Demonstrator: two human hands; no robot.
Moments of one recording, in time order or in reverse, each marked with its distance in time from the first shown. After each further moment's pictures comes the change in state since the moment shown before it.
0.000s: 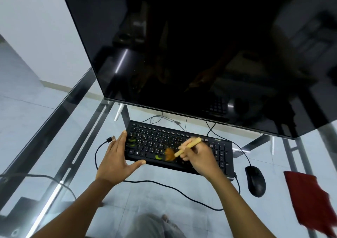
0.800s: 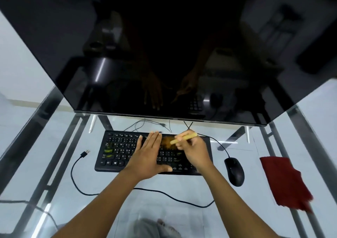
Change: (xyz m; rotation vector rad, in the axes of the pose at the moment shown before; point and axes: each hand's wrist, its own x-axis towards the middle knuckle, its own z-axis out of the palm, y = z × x) left_hand 0.040 0.127 0.052 0.328 -0.277 0.382; right_hand 0.012 0.014 -0.037 0.135 0.243 0.019
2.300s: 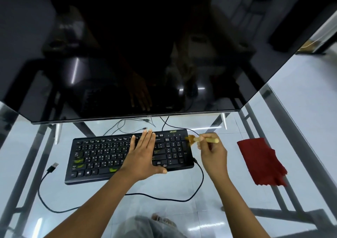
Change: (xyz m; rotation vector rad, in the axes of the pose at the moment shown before) left_hand 0.031 0.051 0.020 0.082 -0.129 0.062; right_hand -0.043 0.037 -0.092 -0.056 0.445 0.026
